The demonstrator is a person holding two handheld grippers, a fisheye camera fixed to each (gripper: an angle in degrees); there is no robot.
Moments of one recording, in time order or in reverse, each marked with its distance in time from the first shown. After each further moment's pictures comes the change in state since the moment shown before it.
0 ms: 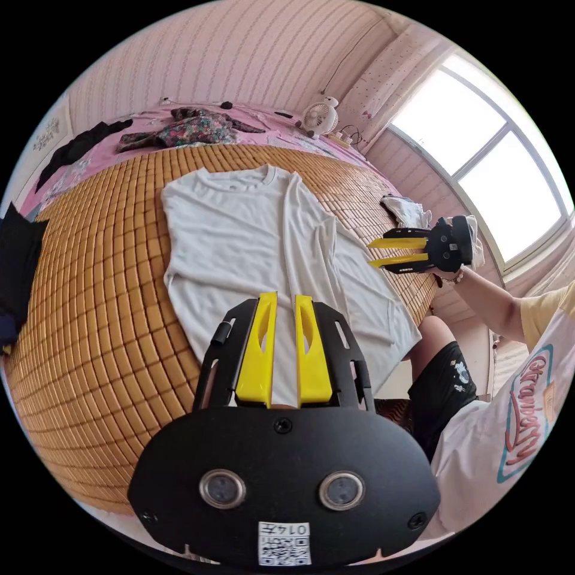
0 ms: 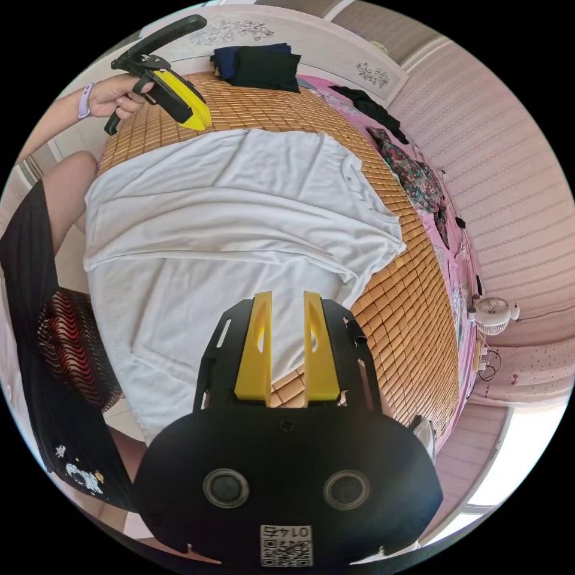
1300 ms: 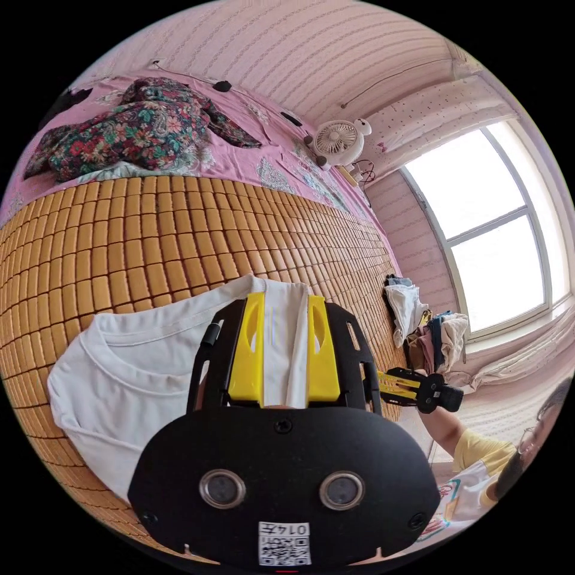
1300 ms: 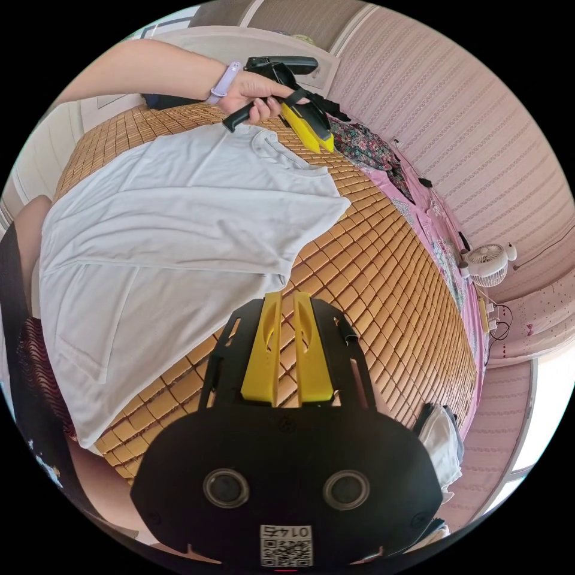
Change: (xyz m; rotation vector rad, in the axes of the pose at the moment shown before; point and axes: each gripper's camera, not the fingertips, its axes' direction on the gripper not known) left arm -0.095 -0.322 0.102 -0.013 0.191 -0.190; right arm 0.134 0.113 -0.014 0.062 0.027 0.159
